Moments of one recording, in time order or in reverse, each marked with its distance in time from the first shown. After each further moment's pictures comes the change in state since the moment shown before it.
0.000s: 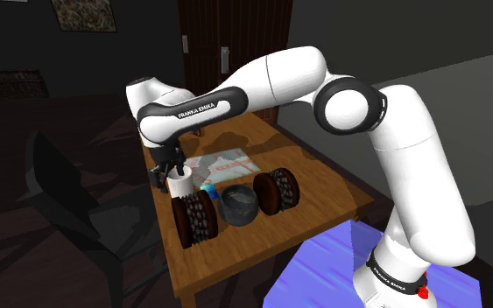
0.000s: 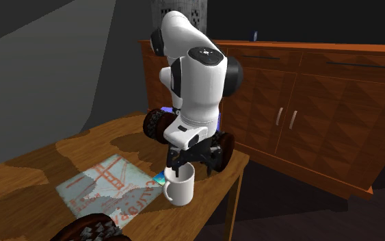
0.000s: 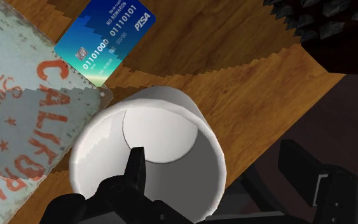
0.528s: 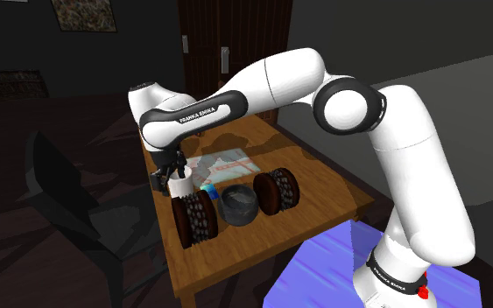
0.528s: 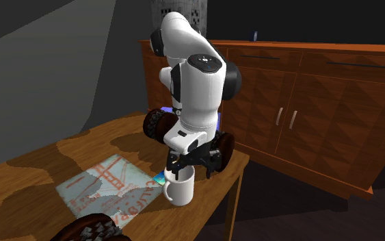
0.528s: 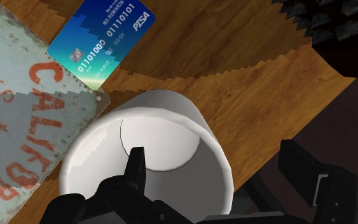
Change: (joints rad) arm -0.003 0.003 -0.002 -0.030 -0.002 0.033 0.002
